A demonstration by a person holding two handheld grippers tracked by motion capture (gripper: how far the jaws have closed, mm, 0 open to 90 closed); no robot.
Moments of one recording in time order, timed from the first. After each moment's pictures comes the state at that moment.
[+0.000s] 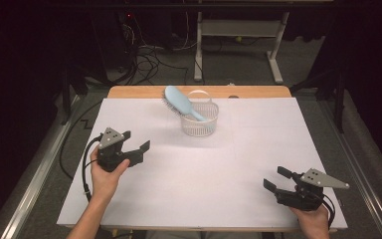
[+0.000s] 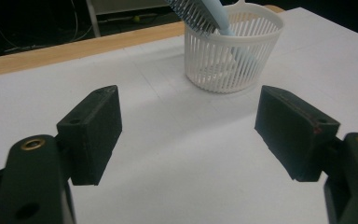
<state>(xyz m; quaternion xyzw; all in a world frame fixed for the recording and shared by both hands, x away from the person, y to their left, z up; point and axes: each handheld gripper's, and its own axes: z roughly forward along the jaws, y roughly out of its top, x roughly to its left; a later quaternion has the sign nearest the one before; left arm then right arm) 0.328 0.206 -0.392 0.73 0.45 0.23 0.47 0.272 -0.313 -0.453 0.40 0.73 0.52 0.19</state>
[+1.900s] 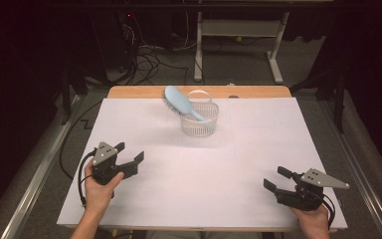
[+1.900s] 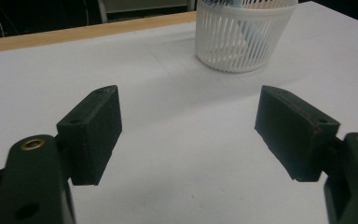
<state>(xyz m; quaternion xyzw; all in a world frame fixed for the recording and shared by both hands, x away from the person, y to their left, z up) 0.307 0.221 -0.422 0.72 0.46 0.24 0.46 0.272 -0.313 -0.453 0.40 0.73 0.52 0.19</state>
